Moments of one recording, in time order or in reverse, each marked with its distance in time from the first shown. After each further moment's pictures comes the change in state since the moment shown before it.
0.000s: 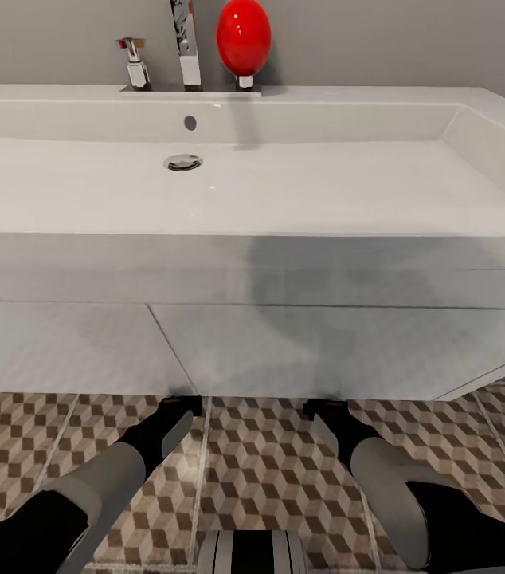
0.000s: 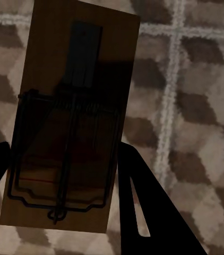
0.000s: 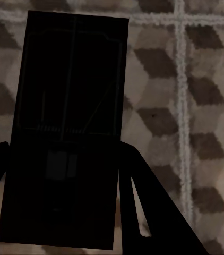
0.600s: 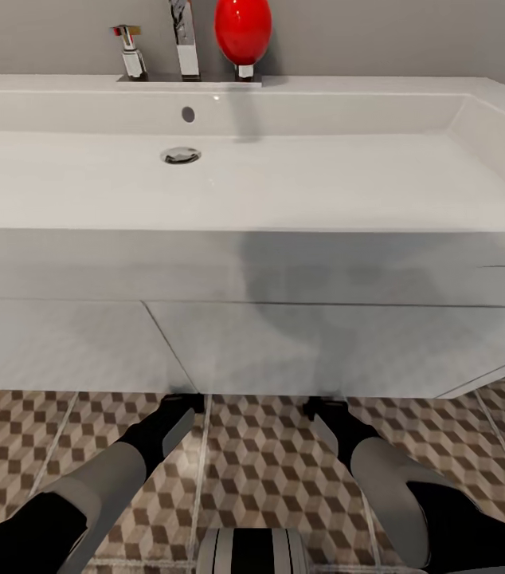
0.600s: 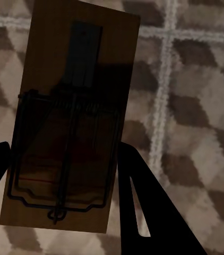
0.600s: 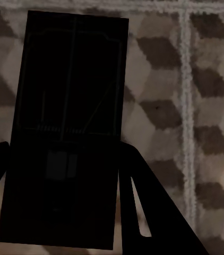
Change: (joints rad) left arm 0.004 0.000 -0.002 -0.032 -0.001 0.001 0.000; right arm 0.000 0.000 -0.001 0.000 -0.001 0.000 0.000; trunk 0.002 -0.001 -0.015
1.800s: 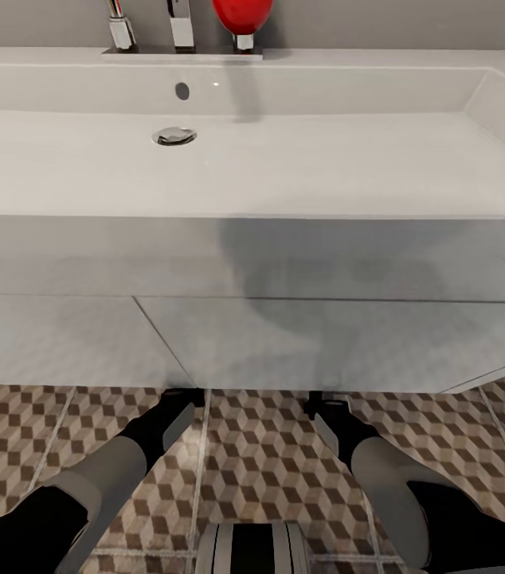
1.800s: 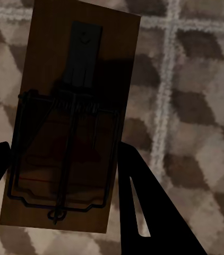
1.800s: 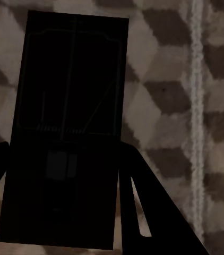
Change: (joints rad) left arm -0.021 0.000 -0.001 0.000 -0.001 -0.001 0.000; right arm 0.000 -0.002 0.000 -0.003 0.000 0.000 0.003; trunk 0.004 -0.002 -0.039
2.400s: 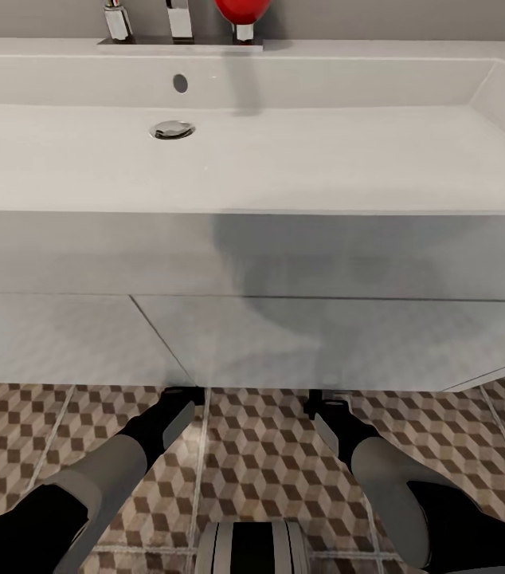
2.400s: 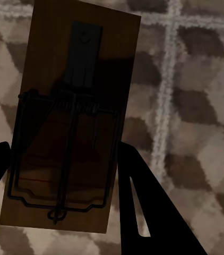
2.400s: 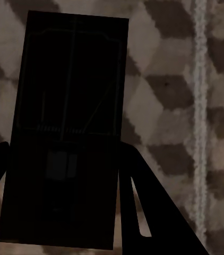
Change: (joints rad) left arm -0.006 0.000 0.000 0.000 -0.001 0.000 0.000; right arm 0.000 0.000 0.000 -0.002 0.002 0.000 0.000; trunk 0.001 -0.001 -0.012
